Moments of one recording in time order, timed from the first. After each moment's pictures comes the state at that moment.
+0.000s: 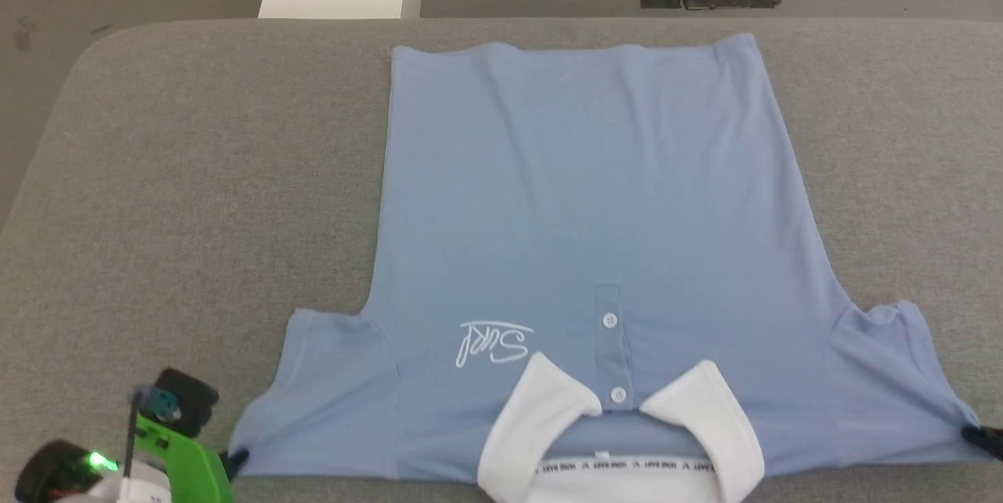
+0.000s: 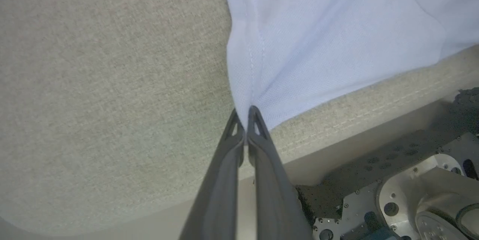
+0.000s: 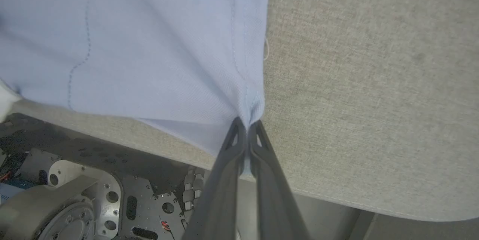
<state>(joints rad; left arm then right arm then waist) -0.27 0.99 -0.95 0.02 -0.96 0.10 0.28 -0.18 -0.97 0.52 0.30 0.99 0.13 0.55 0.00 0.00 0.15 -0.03</state>
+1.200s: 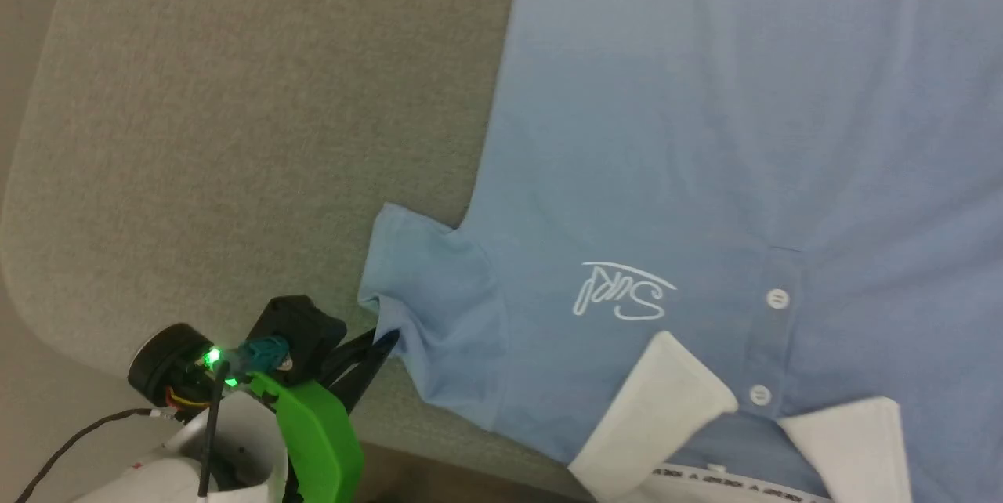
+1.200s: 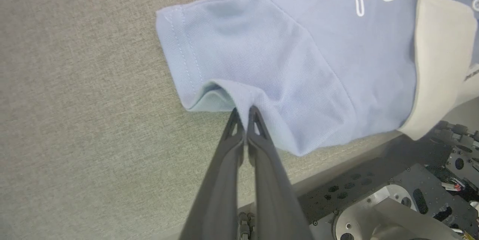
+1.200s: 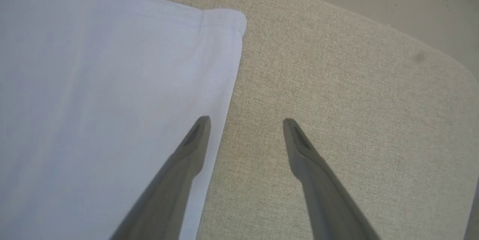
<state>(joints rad) -0.40 0.94 -0.92 -0.51 -0.79 0.29 0.33 -0.90 -0.83 0.04 0.29 0.61 0.13 1.04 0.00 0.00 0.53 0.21</state>
